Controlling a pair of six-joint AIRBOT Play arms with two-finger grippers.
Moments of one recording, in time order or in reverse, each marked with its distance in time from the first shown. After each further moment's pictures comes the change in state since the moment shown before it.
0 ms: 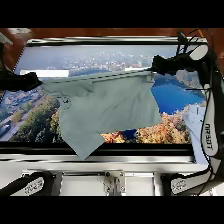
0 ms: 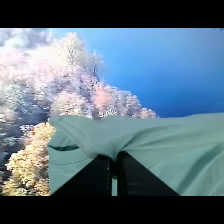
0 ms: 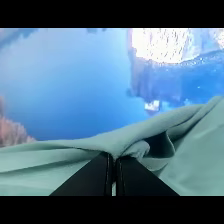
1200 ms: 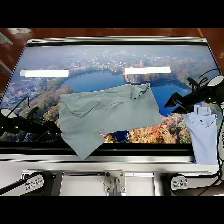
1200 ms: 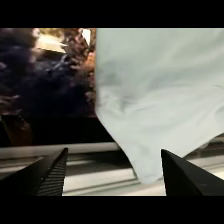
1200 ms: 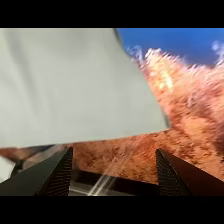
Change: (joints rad) left arm 0.231 -0.049 -0.613 -0.232 -0.213 0.207; right arm -0.295 0.121 -0.443 -0.045 0.370 -0.104
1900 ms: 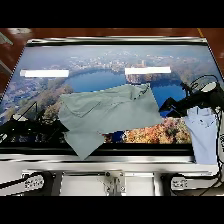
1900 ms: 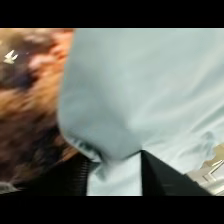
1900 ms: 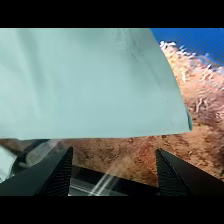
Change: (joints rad) left arm -0.069 -0.120 -0.073 -0.220 0.240 0.039; right arm 0.024 0.014 -0.093 0.050 -0.055 -0.049
